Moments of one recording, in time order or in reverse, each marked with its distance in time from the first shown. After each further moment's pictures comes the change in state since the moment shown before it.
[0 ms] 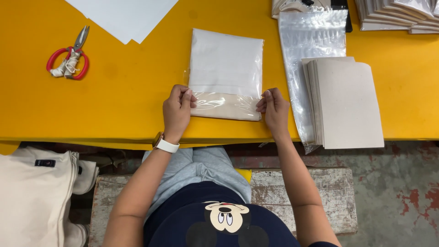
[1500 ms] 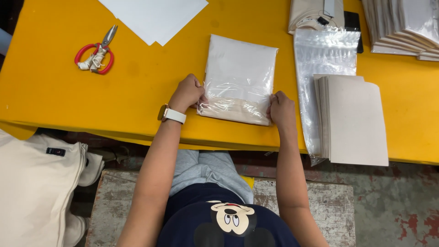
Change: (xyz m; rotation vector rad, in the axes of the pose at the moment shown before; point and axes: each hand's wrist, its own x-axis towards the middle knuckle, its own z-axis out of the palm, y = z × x) left_hand 0.066 0.003 -0.018 0.182 -0.302 -0.438; right_hand 0.036 -0.010 0.015 -0.411 -0.110 0.251
